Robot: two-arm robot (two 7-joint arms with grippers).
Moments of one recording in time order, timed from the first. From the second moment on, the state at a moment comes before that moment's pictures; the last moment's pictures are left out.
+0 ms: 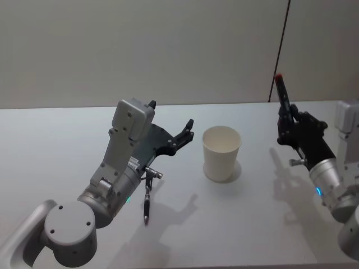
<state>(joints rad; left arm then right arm) -0.24 0.38 0.45 -1.63 -0.20 0.01 -0.01 0.24 0.12 -0.20 -1.35 0.14 -0.17 0.09</state>
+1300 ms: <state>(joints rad) -0.24 0.38 0.45 -1.63 -0.20 0.01 -0.01 0.68 -0.04 -0.27 -0.56 0.20 -0.76 0.47</state>
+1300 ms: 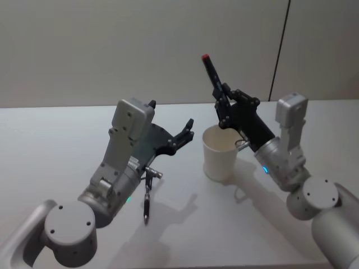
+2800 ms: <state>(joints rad) -0.24 0.38 0.45 -1.63 -0.20 0.01 -0.01 0.87 -0.10 -0.26 -0.16 0.16 -0.88 0.47</state>
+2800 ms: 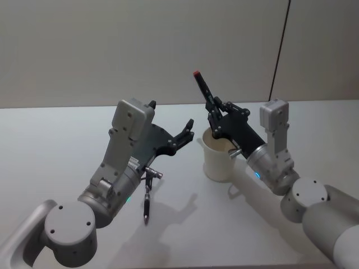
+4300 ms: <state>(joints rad) -0.24 0.38 0.45 -1.63 -0.20 0.01 -0.01 0.71 -0.05 -0.25 -0.46 0.12 -0.69 0.47</state>
